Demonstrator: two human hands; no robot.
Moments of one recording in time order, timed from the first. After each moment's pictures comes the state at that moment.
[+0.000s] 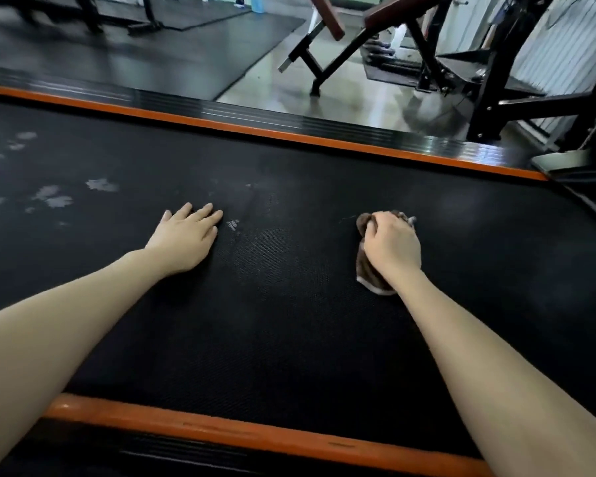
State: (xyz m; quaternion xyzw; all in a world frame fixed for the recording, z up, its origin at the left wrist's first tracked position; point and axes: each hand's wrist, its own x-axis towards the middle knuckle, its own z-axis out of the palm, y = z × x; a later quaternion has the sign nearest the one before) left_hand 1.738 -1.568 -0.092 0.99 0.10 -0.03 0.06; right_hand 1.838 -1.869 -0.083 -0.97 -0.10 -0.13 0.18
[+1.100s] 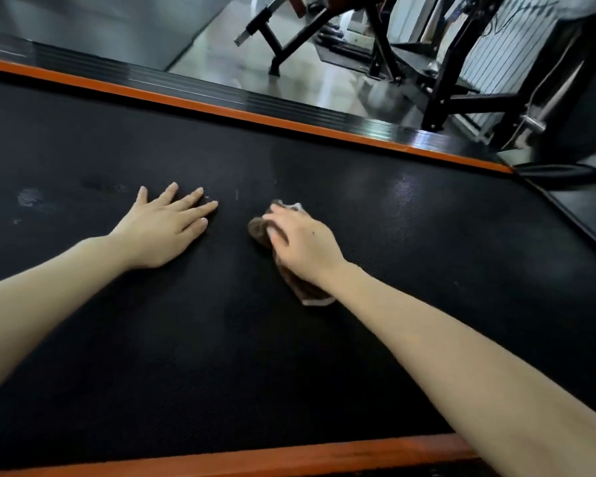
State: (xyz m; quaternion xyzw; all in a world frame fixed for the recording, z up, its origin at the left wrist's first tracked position) left_hand 1.743 -1.454 -0.092 1.00 -0.04 -0.04 0.04; right_hand 1.767 -1.686 -0.078 -0.93 -0.30 -0.06 0.19
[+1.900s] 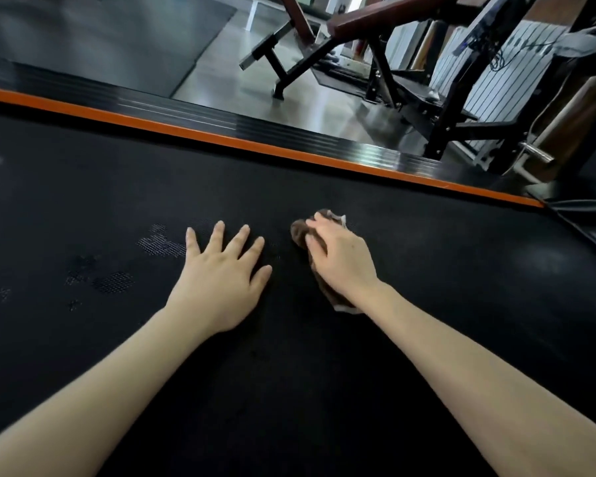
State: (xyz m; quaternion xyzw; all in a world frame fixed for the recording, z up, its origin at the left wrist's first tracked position) left_hand 1.767 -1.430 -0.102 1.00 -0.05 0.01 0.05; right_hand 1.835 -1.612 -0.091 -0.96 -0.20 -0.12 0.17
